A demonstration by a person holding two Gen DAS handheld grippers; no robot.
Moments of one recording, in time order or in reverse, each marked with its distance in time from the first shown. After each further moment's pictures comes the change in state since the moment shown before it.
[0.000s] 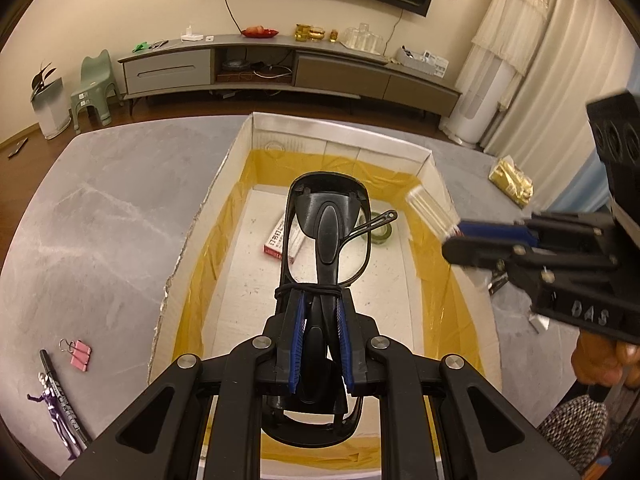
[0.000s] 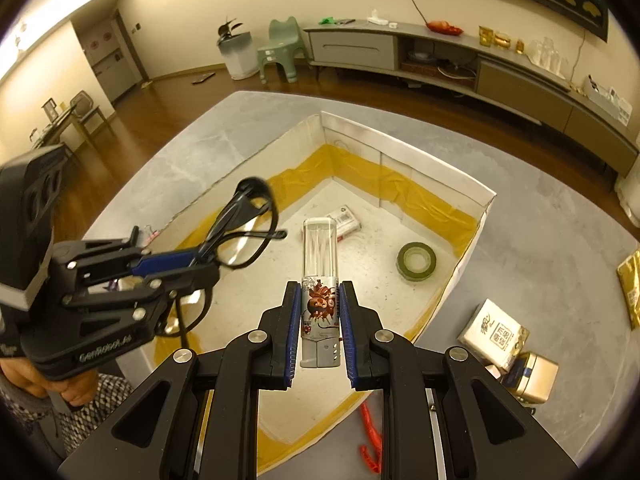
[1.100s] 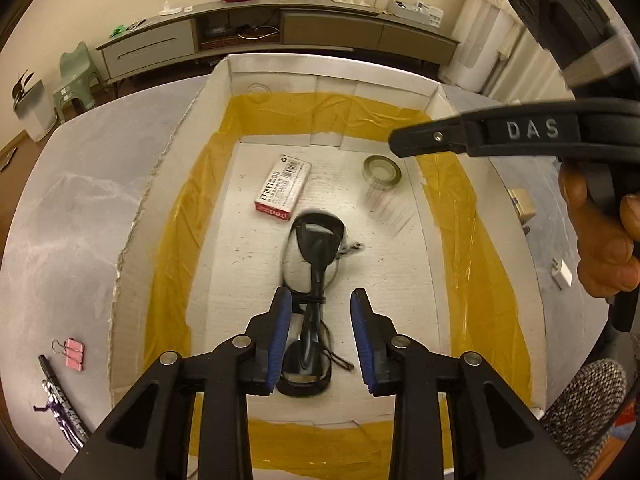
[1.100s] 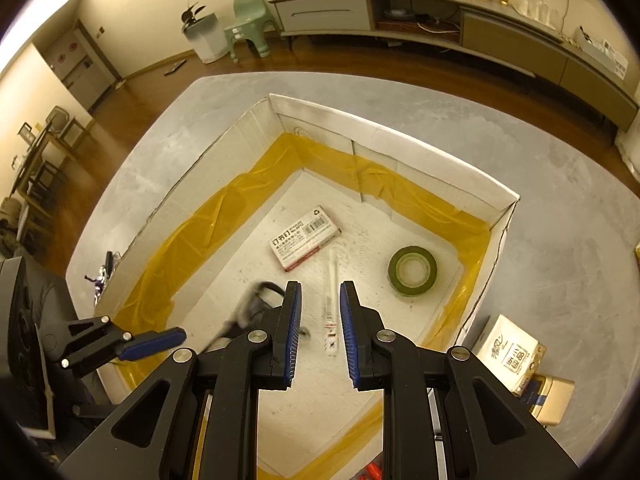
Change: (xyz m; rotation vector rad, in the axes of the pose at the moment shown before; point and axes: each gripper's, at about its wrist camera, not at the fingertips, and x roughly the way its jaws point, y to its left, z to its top) left arm 0.041 0.002 -0.007 0.061 0.154 0.022; right arm 0.060 -0.036 0.039 0.129 0.123 0.009
